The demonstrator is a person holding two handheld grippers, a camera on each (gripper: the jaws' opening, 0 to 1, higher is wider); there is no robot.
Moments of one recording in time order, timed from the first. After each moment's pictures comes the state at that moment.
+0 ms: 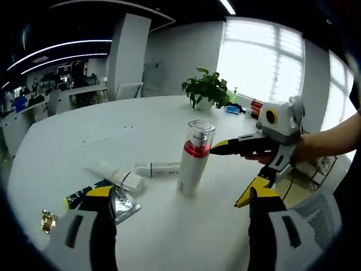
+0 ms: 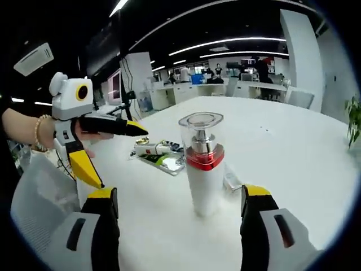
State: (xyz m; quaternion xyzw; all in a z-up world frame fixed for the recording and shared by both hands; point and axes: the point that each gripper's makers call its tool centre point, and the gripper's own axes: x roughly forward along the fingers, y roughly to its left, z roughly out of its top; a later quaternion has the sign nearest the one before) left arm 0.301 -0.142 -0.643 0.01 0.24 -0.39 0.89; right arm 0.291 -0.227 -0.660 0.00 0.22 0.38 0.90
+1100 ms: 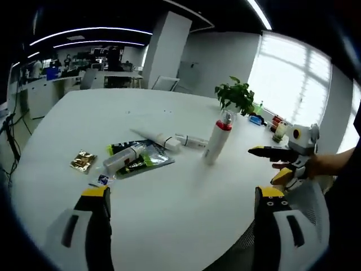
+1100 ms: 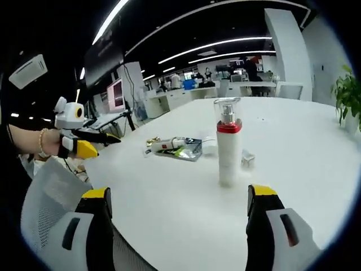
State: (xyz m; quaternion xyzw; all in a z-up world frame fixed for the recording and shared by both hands) left arm 0.226 -0.023 -0.649 -0.07 0.27 -0.28 0.92; right arm 0.223 -0.232 -0.669 0.03 0.22 0.34 0.91
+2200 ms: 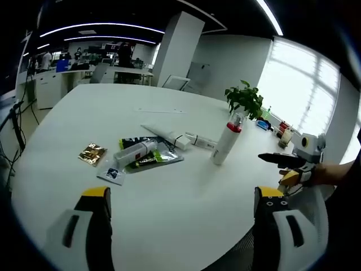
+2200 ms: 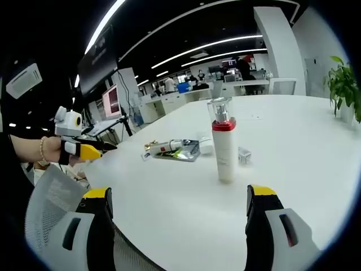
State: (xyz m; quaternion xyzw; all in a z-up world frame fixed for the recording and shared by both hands) left arm 0.237 -0.013 -0.656 -0.08 0.28 -0.25 0.92; right arm 0.217 -0.233 -0.666 0.04 0.22 0.33 0.92
